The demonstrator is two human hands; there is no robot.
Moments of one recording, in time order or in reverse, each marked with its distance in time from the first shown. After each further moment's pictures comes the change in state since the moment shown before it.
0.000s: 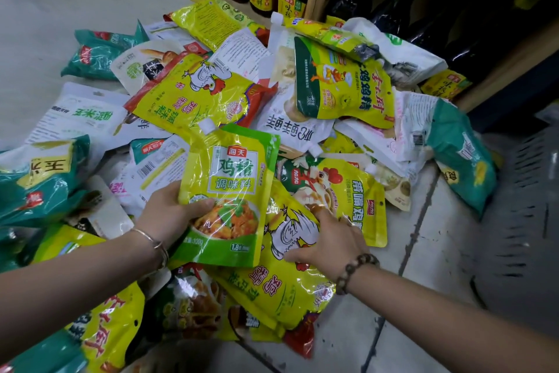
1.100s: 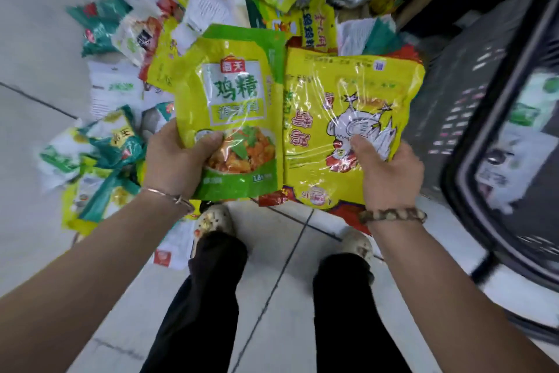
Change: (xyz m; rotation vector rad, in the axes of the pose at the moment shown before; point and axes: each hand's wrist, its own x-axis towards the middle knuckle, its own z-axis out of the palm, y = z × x) left_hand -0.180 0.237 0.003 0.130 0.021 0.028; right_hand -0.178 -0.037 -0.281 0.936 0.467 0.576
